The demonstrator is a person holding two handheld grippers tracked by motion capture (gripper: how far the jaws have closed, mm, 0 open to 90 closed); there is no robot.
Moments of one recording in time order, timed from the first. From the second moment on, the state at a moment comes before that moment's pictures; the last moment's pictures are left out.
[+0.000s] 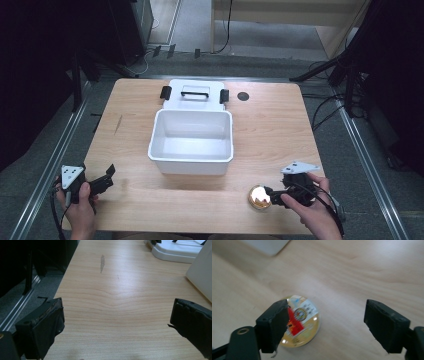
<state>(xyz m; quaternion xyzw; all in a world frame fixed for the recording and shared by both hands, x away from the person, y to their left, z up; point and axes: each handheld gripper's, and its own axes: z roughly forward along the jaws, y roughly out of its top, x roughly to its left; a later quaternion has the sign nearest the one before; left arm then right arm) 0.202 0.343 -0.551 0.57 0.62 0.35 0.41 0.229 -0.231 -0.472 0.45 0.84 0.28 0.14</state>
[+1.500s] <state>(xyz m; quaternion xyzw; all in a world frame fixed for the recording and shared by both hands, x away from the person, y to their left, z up) 0.202 0.342 -0.551 0.57 0.62 0.35 0.40 0.239 -0.188 -0.511 0.44 0.88 0.15 0.08</state>
